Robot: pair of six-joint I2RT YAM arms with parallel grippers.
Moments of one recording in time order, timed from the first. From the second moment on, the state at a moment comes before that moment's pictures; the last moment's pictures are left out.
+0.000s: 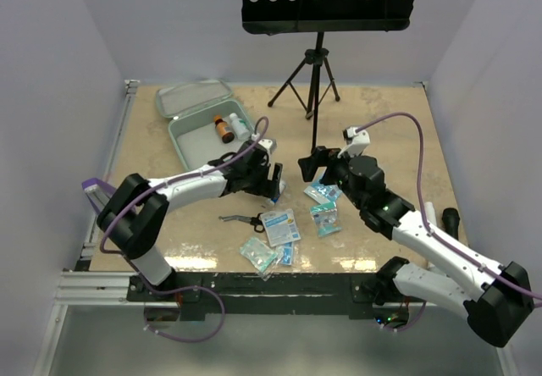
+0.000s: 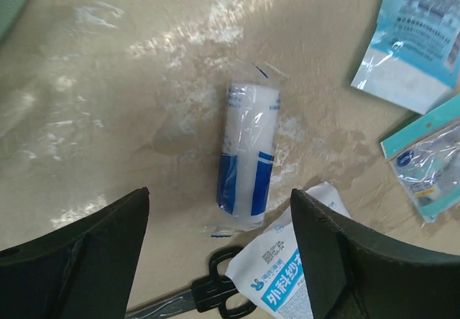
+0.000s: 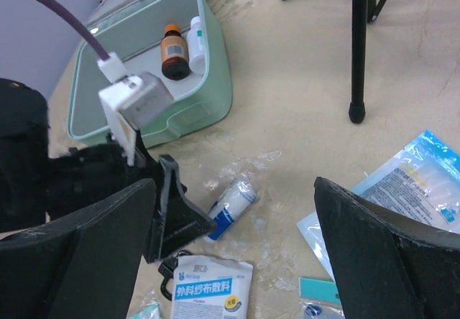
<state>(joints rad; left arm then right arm) -0.69 1.63 1.00 -0.24 0.03 -0.43 0.67 0.97 0.68 0.05 0.23 0.49</state>
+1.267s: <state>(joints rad) -0.67 1.47 1.02 -0.18 0.00 -0.38 0.67 0.98 0.67 0.05 0.24 0.50</state>
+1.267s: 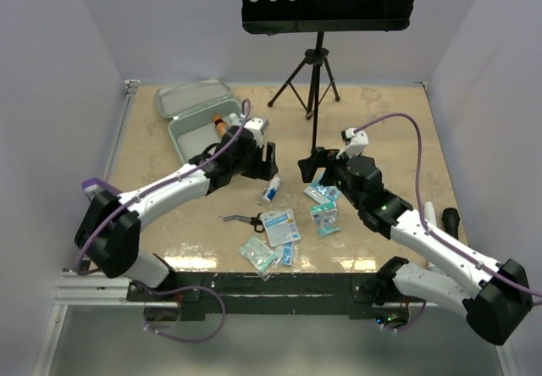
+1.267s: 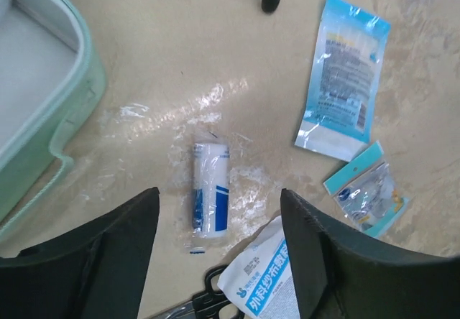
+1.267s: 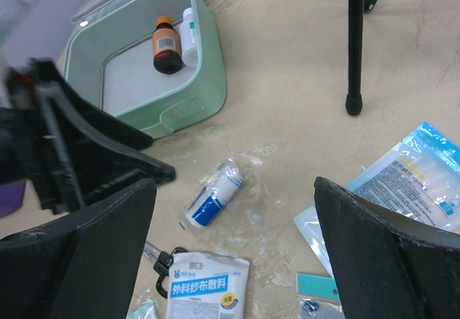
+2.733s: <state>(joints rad) -0.67 1.61 1.03 -0.21 0.10 -0.39 0.67 1.00 0.66 0.05 0.24 0.50</state>
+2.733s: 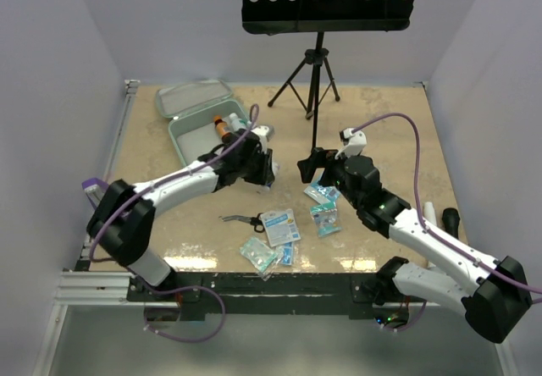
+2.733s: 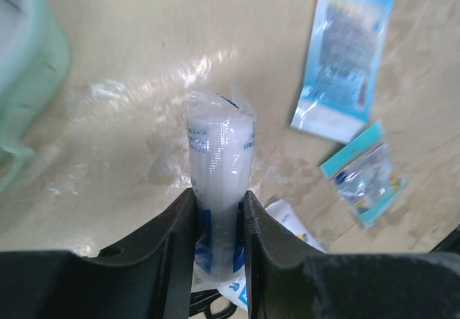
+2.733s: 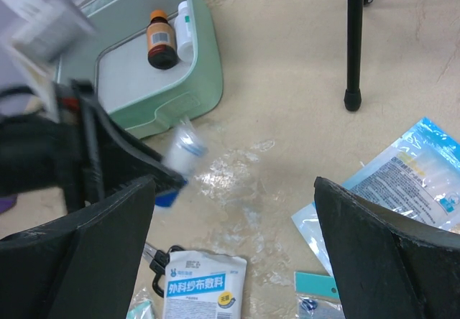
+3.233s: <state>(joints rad) -0.20 1.49 1.06 -0.14 0.14 -0.54 0.67 0.99 0.66 0.05 0.24 0.50</state>
